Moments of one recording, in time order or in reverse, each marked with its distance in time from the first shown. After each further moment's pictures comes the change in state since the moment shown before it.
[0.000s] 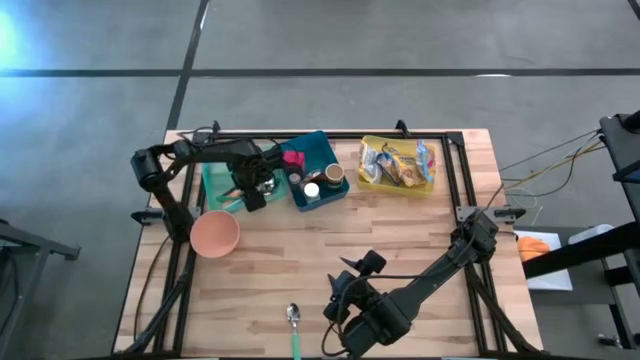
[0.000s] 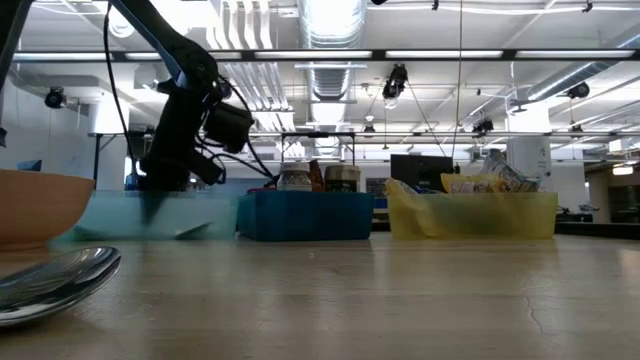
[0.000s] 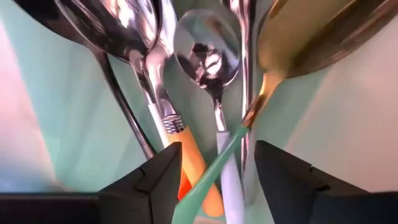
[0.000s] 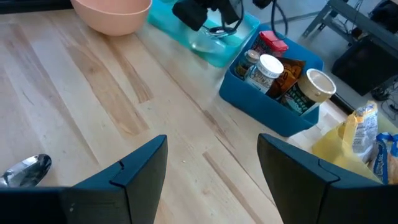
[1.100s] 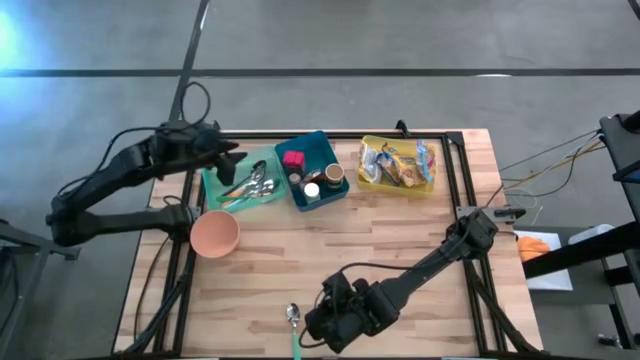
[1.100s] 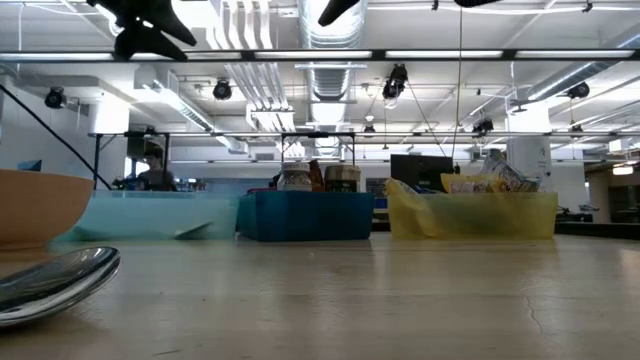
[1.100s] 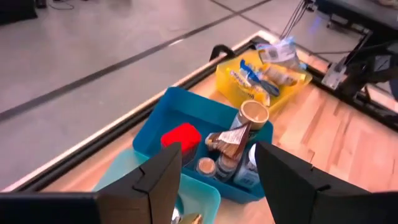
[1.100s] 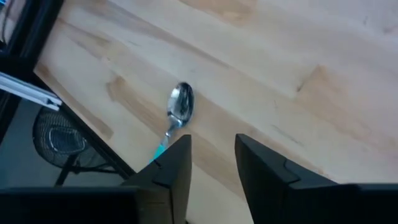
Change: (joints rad) left arm -0.070 -0.952 0.019 0.325 0.030 -0.273; right arm -0.059 0.001 -0.043 0.395 -0.595 0.425
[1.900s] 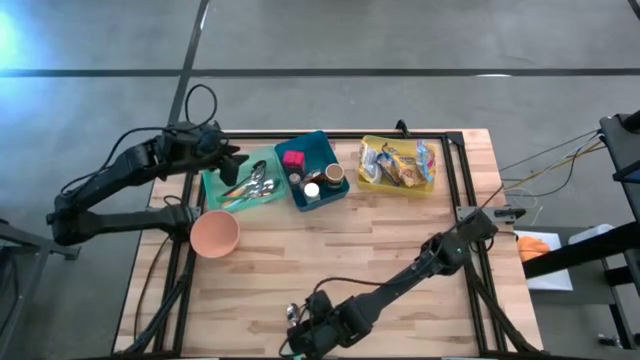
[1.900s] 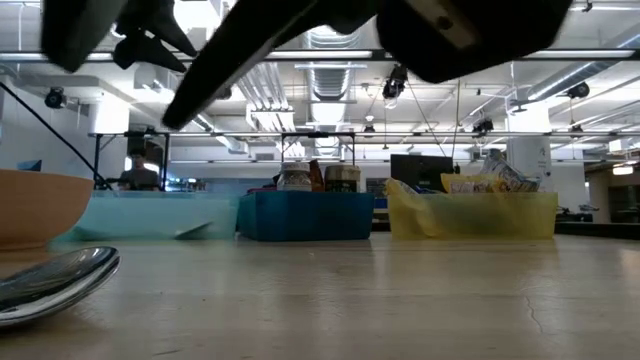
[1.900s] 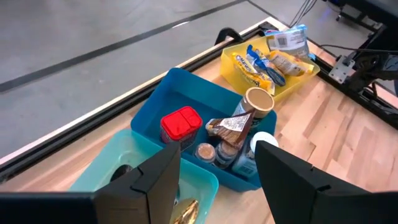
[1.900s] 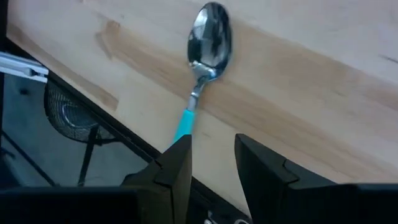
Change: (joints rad) left arm 0.000 0.018 -0.018 -0.027 0.003 -0.071; right arm -0.022 0.264 0.240 0.066 -0.203 0.121
